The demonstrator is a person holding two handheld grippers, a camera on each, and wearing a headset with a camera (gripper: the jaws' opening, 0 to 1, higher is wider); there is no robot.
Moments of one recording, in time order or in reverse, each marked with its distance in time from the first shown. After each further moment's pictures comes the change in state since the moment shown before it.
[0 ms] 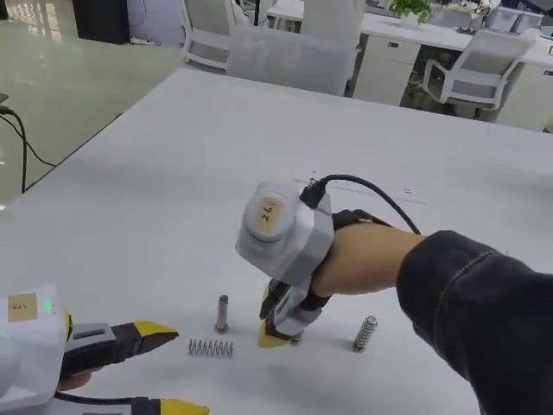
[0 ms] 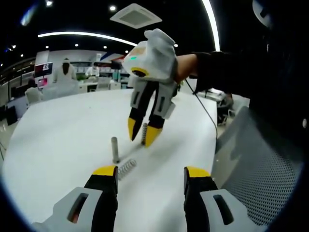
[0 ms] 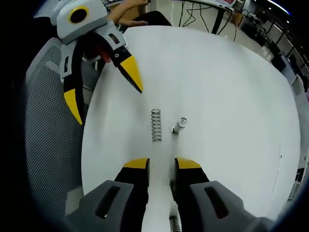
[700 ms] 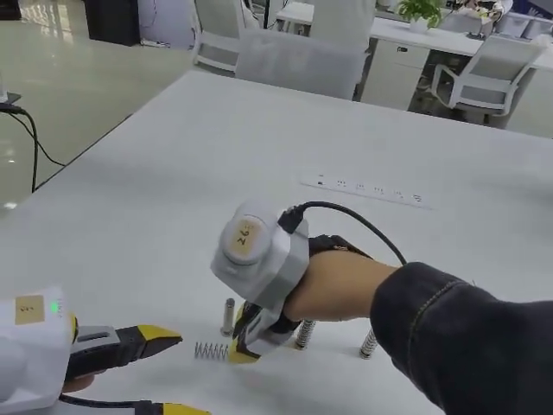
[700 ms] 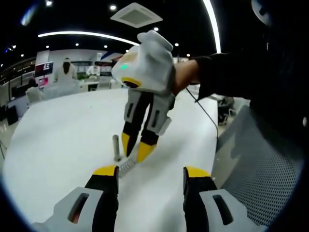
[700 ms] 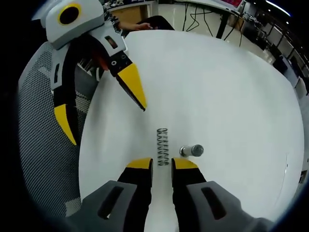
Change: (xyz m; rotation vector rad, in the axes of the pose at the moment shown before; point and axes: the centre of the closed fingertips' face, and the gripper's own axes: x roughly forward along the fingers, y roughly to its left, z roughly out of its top) left arm -0.002 0.002 -0.003 0.000 0.008 0.008; right arm 0.033 0.006 0.021 -0.006 -0.038 0.016
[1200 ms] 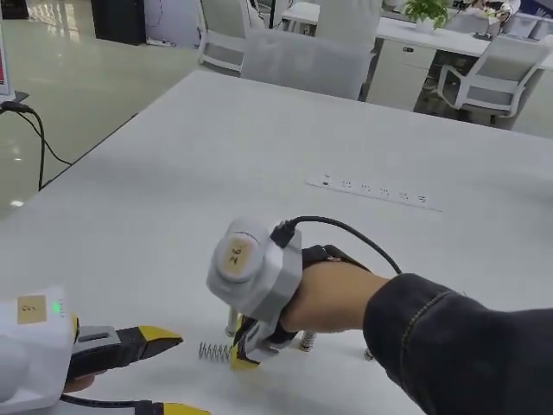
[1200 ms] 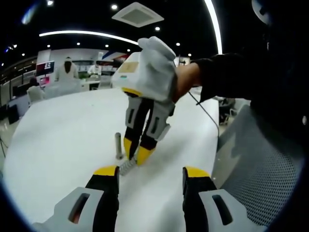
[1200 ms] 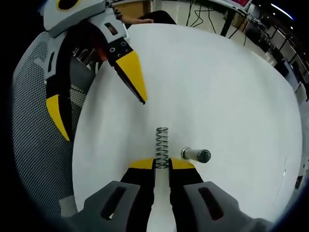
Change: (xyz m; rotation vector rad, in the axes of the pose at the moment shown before) left arm -0.004 0.003 -0.004 -0.005 0.006 0.011; right arm 0.009 -0.001 -0.003 -0.044 0.035 -0.025
